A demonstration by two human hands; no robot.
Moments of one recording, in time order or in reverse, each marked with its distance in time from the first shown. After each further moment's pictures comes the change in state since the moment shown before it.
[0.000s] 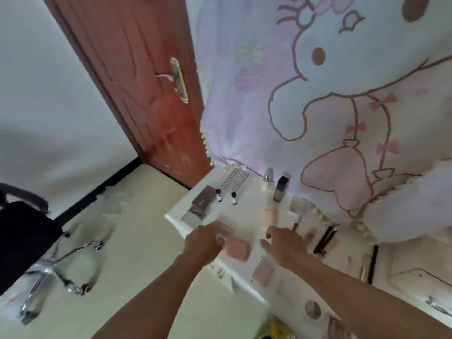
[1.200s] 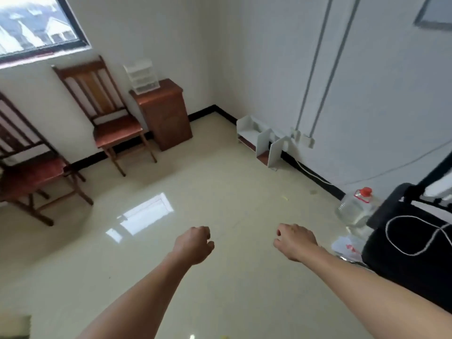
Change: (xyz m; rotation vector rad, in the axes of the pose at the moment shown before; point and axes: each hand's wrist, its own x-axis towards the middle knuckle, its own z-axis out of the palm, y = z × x) left_hand -0.707 -0.679 0.010 -0.628 0.358 -1.703; right_hand -0.384 -0.944 0.373 -0.806 -0.408 -1.678
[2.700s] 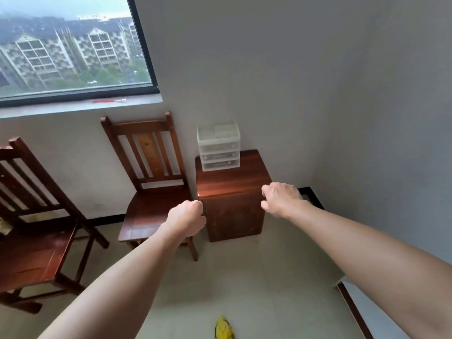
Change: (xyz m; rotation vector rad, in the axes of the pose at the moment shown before) left_hand 0.876 -0.407 -0.544 -0.093 0.298 -0.423; right_hand 1.016 -0.564 -0.492 -0.340 0.281 -0.651
